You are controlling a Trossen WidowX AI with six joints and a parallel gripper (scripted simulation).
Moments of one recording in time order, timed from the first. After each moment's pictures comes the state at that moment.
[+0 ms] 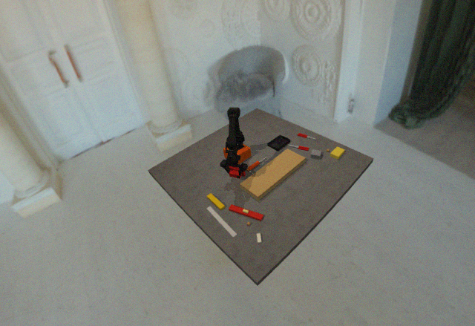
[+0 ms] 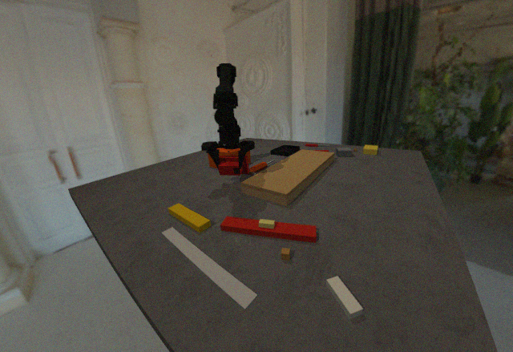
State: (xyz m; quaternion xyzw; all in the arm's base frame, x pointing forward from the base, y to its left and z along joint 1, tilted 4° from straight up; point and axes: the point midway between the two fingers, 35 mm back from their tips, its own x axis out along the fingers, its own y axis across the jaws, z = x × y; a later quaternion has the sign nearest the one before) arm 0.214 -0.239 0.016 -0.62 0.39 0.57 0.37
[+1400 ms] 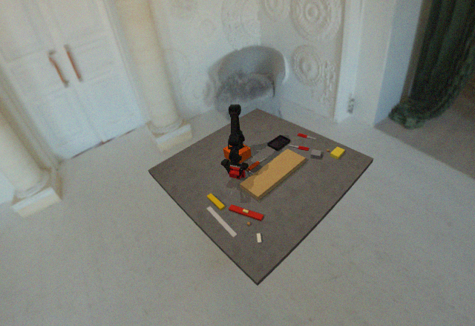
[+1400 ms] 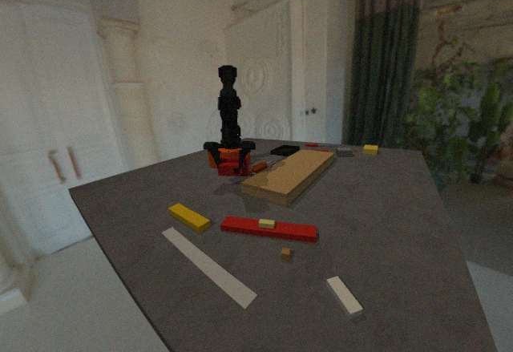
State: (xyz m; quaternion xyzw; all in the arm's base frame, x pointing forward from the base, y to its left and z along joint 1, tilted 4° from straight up) arm 0.212 -0.234 0.014 -0.67 0.42 0.51 0.34
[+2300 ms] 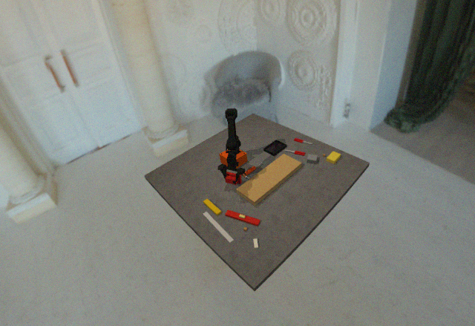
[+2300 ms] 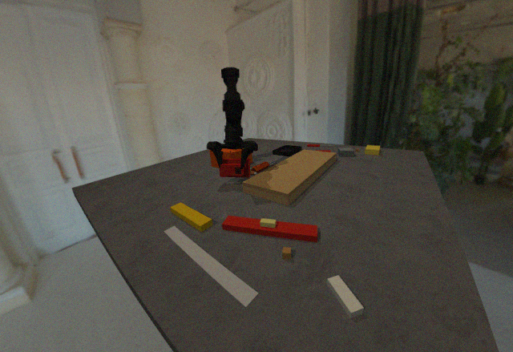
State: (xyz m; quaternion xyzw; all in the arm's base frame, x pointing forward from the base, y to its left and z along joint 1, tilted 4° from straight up) arm 0.210 -0.231 0.012 -0.70 0.44 0.47 0.31
